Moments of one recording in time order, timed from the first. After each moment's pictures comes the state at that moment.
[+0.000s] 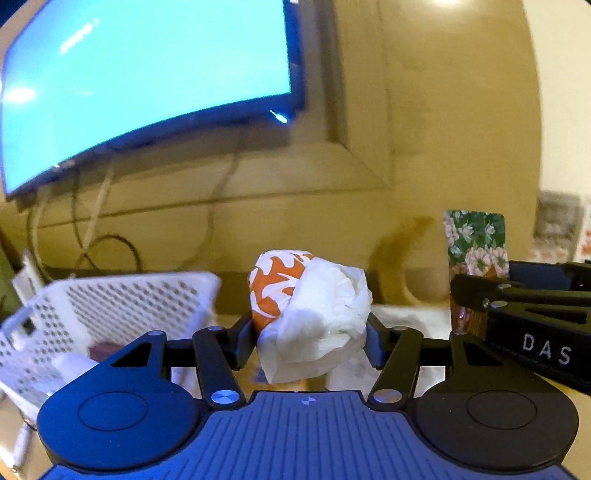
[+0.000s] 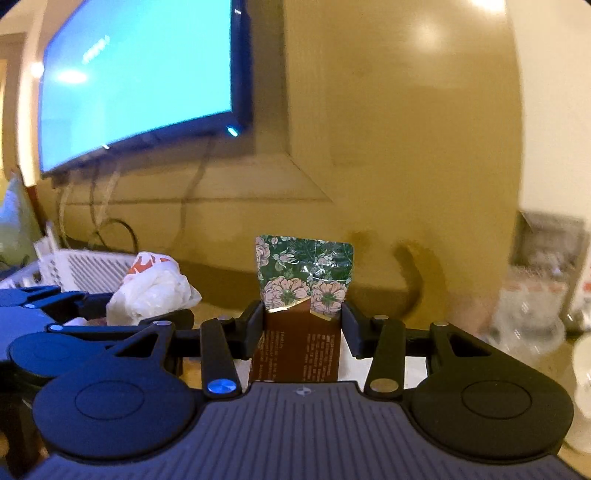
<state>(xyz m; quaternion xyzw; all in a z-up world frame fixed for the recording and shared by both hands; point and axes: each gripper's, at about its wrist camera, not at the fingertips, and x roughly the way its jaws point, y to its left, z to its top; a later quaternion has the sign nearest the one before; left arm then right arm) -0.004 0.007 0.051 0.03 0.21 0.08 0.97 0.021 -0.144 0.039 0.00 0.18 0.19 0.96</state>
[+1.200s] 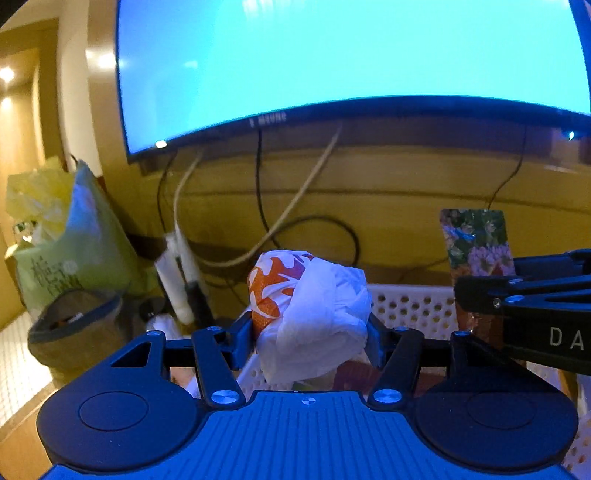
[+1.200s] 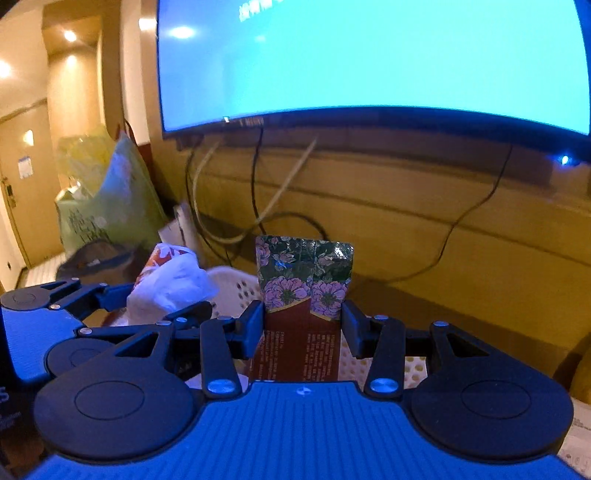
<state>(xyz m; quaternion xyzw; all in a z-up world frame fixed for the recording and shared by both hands) -0.004 0.267 0.068 0.02 0.25 0.24 0.94 0.051 0.136 0.083 -0.04 0.24 0.37 0.90</state>
